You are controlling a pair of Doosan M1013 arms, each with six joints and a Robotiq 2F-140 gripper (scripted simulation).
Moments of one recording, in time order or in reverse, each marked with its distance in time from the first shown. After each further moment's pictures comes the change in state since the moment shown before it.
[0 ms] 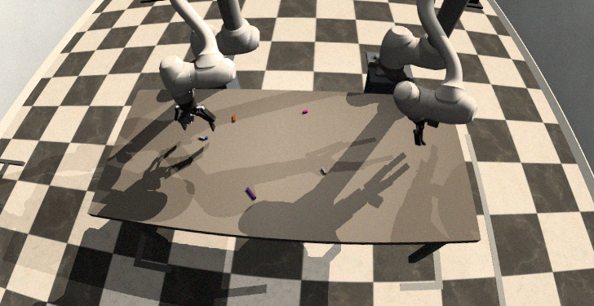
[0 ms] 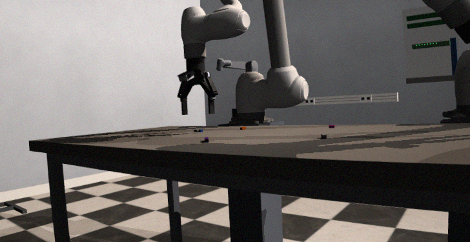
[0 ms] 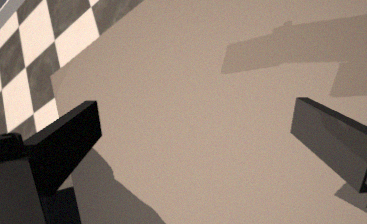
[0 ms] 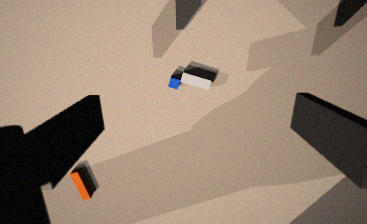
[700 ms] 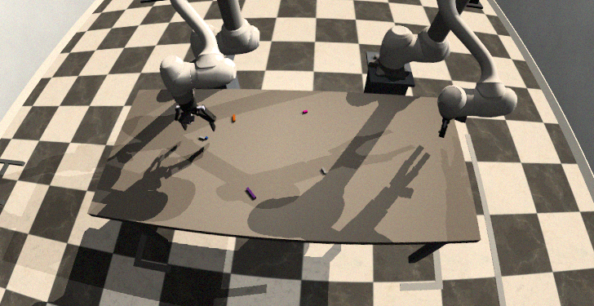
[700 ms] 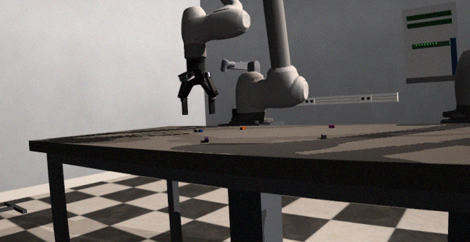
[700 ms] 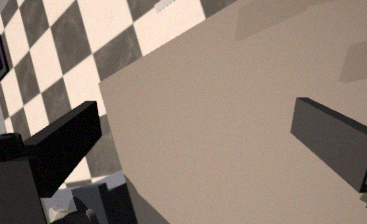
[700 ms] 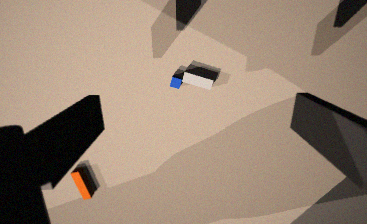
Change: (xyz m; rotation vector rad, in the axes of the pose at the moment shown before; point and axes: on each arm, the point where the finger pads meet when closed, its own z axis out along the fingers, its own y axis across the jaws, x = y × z) left arm 0.059 -0.086 0.067 0.097 -0.224 0.002; right arm 0.000 -0.002 0.001 0.000 -0.001 -0.002
